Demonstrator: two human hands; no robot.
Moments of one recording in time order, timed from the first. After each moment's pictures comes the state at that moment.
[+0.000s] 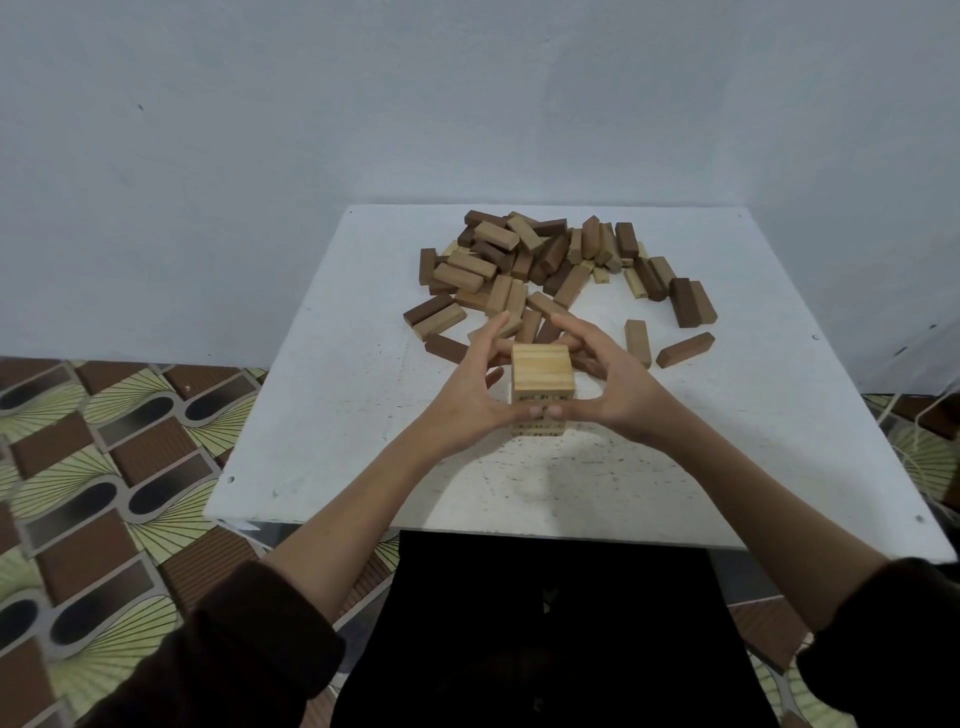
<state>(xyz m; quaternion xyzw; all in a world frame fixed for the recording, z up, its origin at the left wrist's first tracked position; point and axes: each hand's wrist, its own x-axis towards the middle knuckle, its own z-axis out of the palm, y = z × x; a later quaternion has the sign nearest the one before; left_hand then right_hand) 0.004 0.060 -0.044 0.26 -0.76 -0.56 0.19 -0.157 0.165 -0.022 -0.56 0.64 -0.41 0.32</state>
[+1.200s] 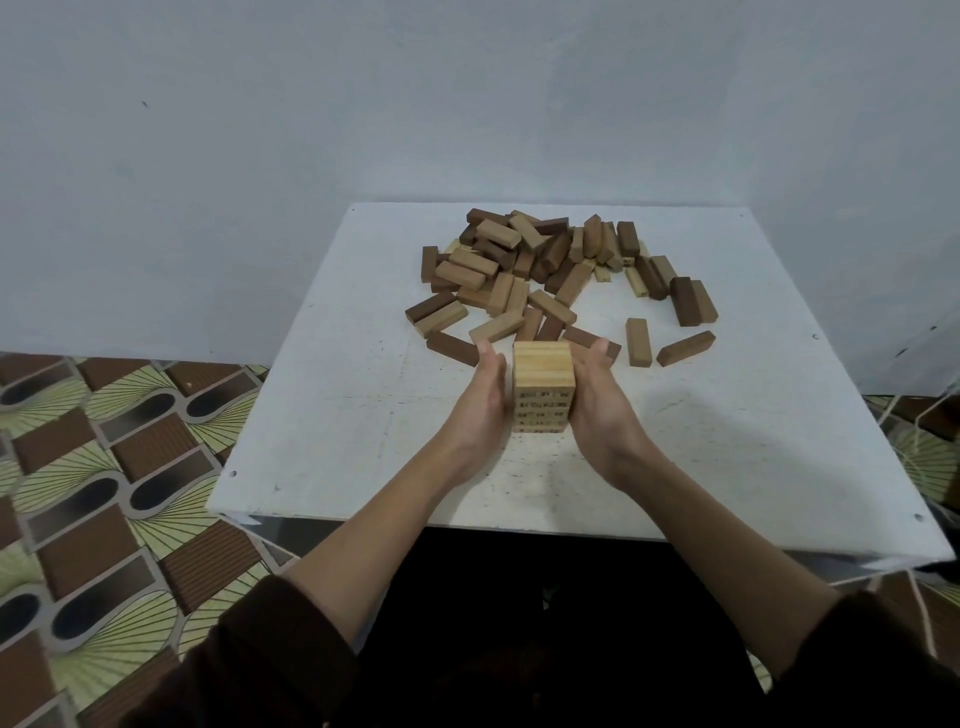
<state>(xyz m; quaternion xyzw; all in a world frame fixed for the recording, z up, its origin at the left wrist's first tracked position) -0.003 0.091 -0.033 0.30 -0.60 -0.72 0.18 -0.114 0.160 -0.040 -0.29 0.57 -0.61 0.47</state>
